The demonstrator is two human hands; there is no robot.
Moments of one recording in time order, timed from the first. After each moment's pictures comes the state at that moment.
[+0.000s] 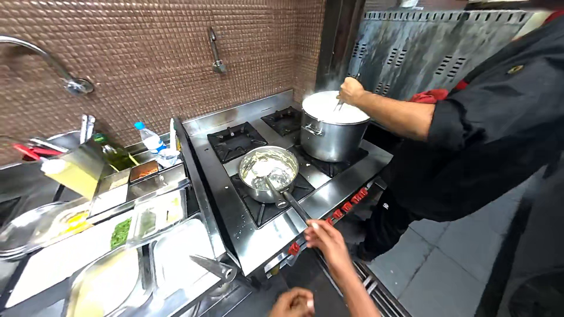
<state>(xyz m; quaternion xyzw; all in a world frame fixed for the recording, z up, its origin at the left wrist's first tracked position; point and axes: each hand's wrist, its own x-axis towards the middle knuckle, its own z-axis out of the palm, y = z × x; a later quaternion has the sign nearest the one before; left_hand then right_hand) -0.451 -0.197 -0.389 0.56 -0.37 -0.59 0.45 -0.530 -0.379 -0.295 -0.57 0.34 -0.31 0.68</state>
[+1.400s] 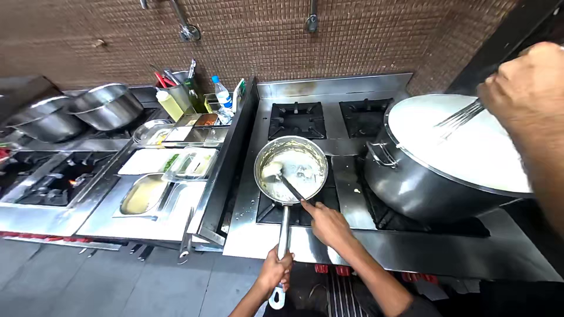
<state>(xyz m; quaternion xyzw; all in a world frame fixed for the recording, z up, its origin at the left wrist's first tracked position) -0.439 -0.399 -0.379 0.63 0.10 -0.41 0.65 -0.401 -0.598 -0.276 -0.96 0.06 0.24 0.16</state>
